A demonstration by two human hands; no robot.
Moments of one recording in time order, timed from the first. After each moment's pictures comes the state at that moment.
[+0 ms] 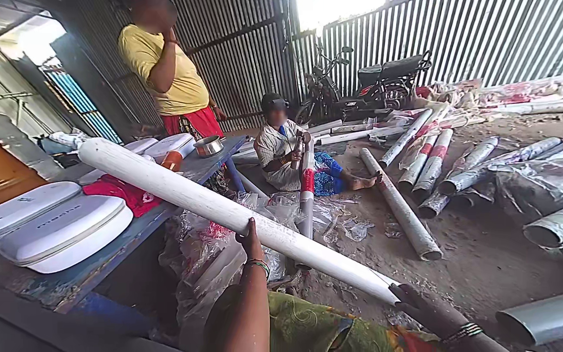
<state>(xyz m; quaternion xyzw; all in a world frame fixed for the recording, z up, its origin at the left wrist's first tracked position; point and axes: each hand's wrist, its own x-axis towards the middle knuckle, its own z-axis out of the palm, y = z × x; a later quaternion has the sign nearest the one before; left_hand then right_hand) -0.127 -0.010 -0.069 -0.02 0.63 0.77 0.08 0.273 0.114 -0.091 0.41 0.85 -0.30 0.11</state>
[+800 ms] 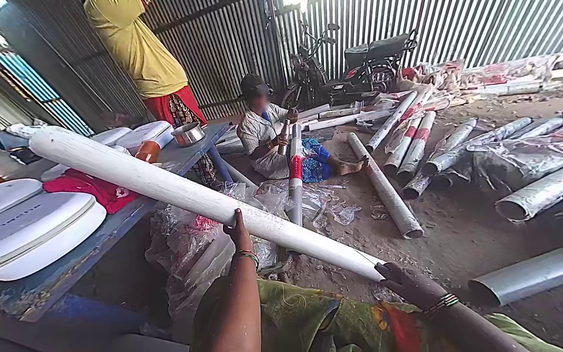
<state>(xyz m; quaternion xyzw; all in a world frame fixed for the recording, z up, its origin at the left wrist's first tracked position) -0.123 -0.008 -0.072 -0.02 0.64 0.76 0.08 0.278 0.116 -0.091 0.41 0.86 -0.30 0.10</state>
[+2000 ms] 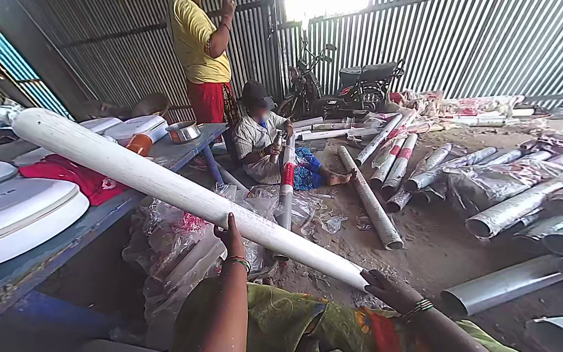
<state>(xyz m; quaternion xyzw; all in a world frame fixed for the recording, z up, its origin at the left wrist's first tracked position) -0.114 -0.012 -0.074 -0.02 0.63 0.77 0.08 0.277 0.117 -0.092 0.43 0.84 -0.30 0.12</state>
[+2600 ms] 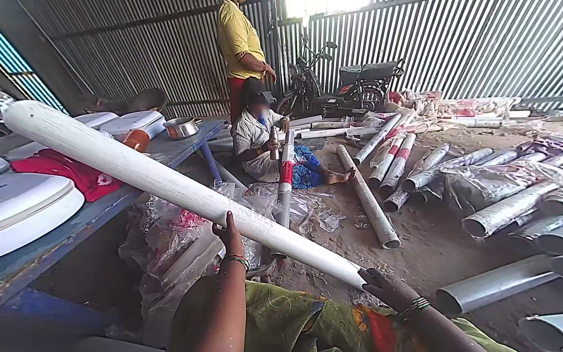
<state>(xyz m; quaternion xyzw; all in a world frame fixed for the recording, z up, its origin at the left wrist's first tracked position) -0.113 -0.011 -0.075 -0.02 0.62 0.78 0.08 0.277 0.118 -0.093 0.43 0.85 -0.30 0.12</state>
